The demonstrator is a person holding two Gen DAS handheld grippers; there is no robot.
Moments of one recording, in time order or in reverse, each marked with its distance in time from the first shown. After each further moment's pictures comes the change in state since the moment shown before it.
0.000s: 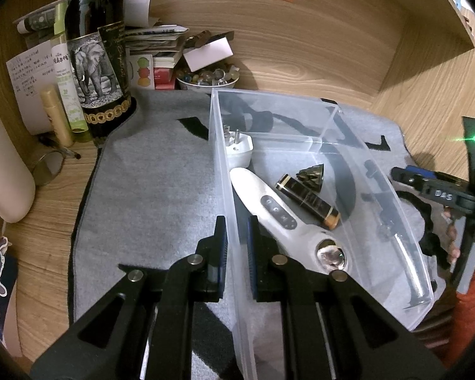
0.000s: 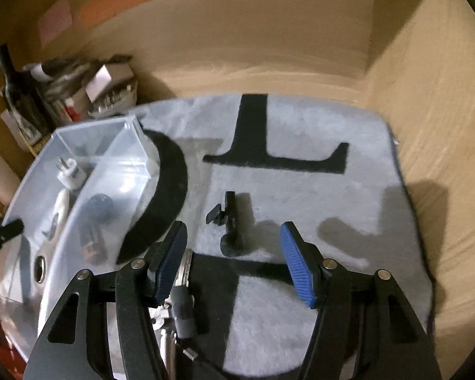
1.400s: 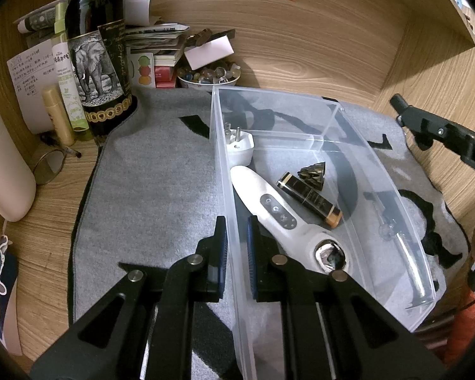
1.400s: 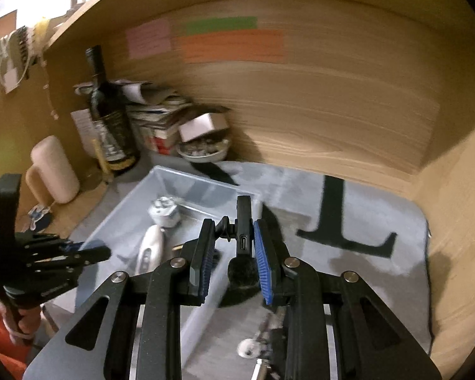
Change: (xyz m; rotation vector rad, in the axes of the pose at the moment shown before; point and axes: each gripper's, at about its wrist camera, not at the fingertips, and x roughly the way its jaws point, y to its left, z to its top) left arm 0.002 -0.001 -0.001 -0.002 0.005 0.007; right arm -0.067 0.088 0.028 -0.222 -0.205 0.170
